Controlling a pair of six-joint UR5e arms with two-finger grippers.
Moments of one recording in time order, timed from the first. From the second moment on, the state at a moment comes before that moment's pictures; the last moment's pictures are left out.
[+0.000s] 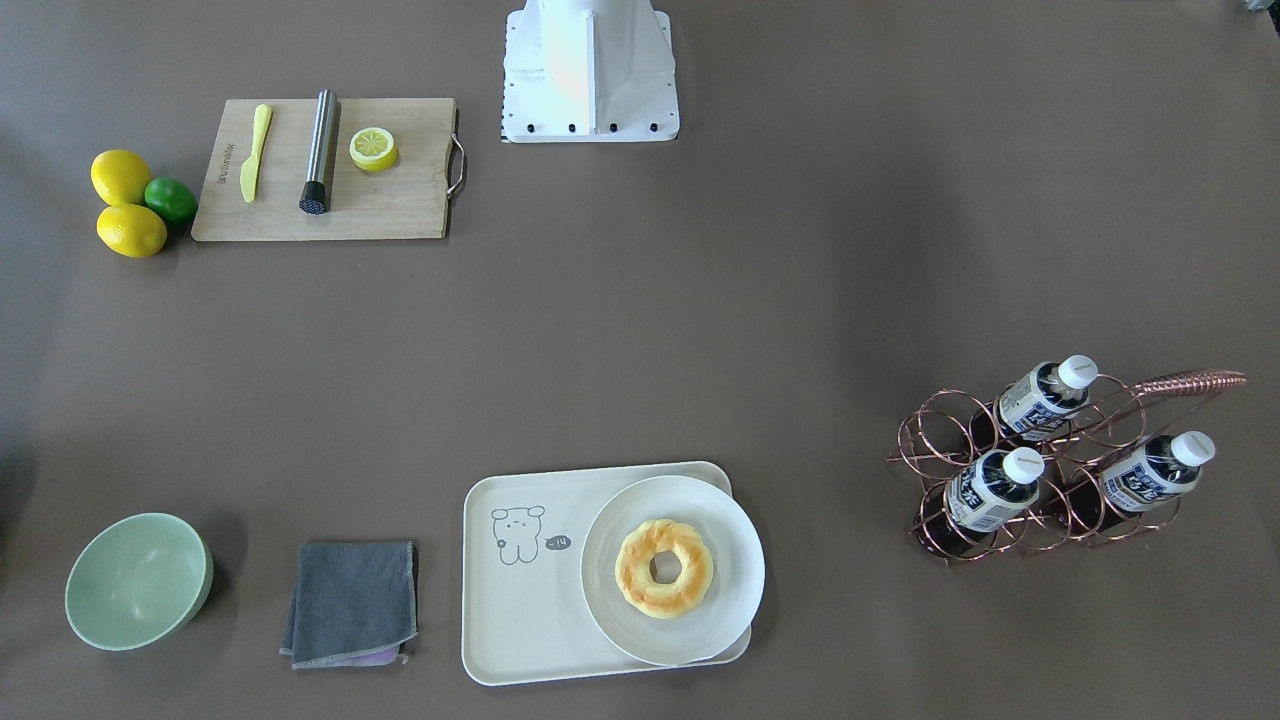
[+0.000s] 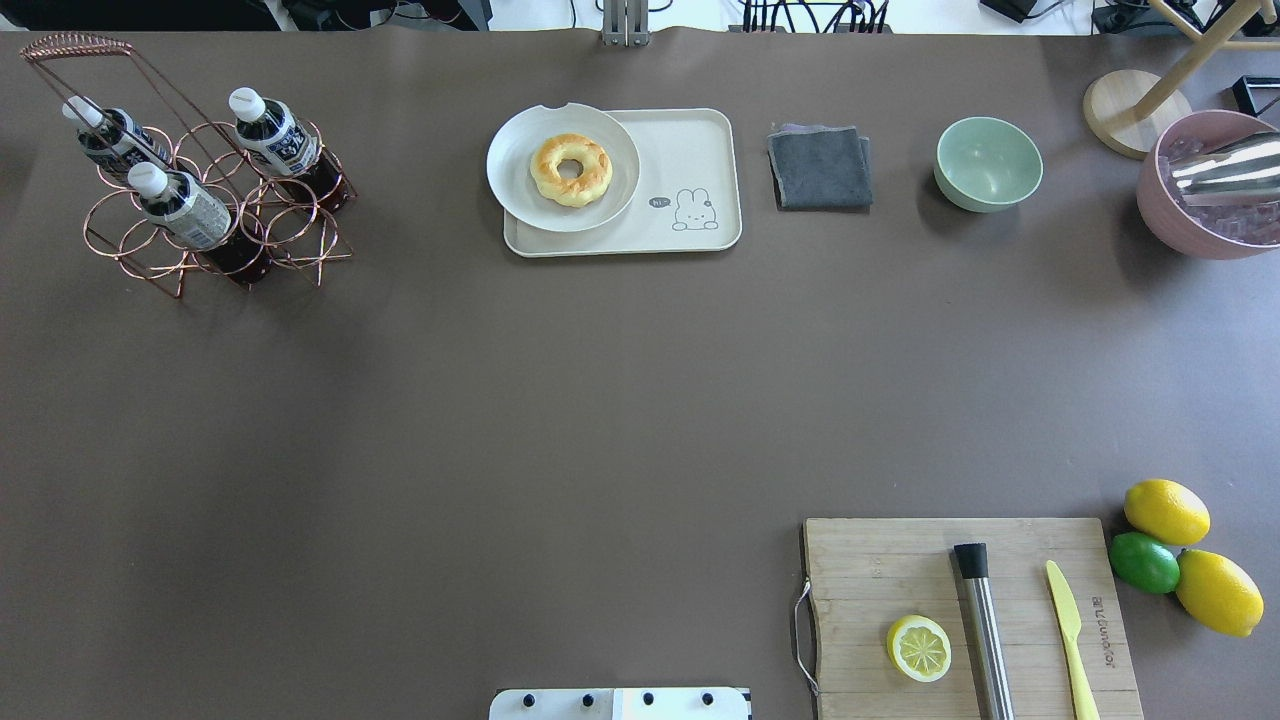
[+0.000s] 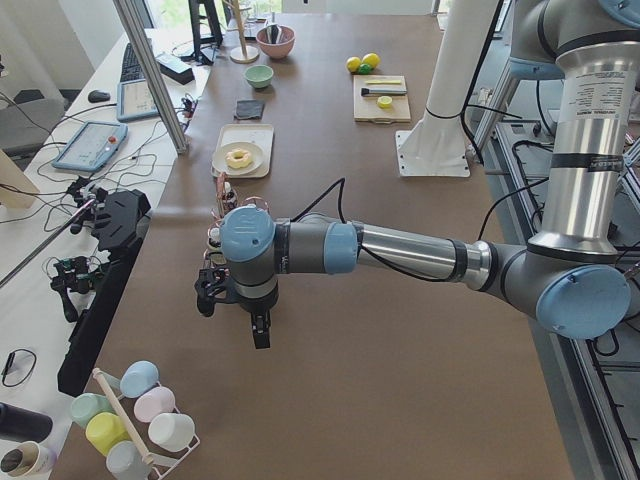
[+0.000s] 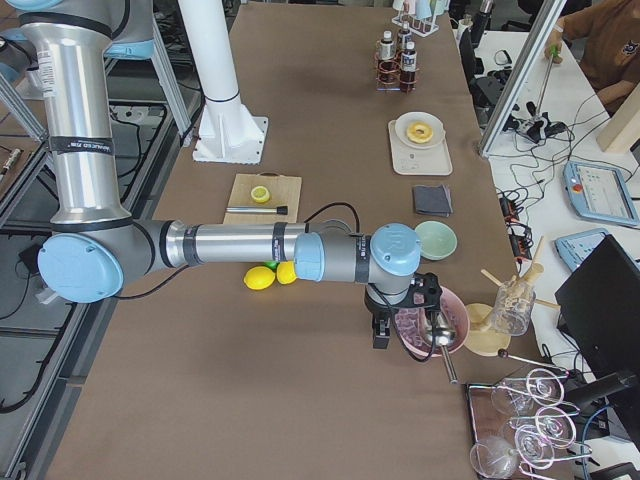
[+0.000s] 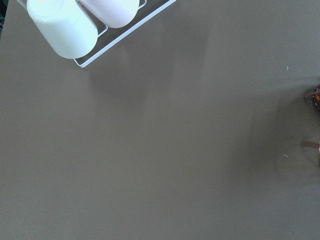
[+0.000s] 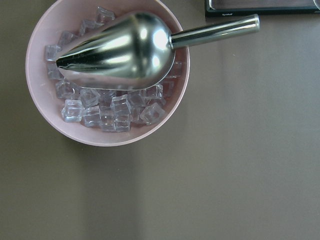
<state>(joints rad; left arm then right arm) -1.68 -1.62 -1.69 -1.40 -2.35 -0.11 1.62 -1.50 1.58 -1.63 2.36 0.01</state>
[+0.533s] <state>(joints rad) -1.68 -1.62 -1.69 -1.41 -2.35 -0.11 1.62 -1.50 1.59 -1.63 2.36 0.01</state>
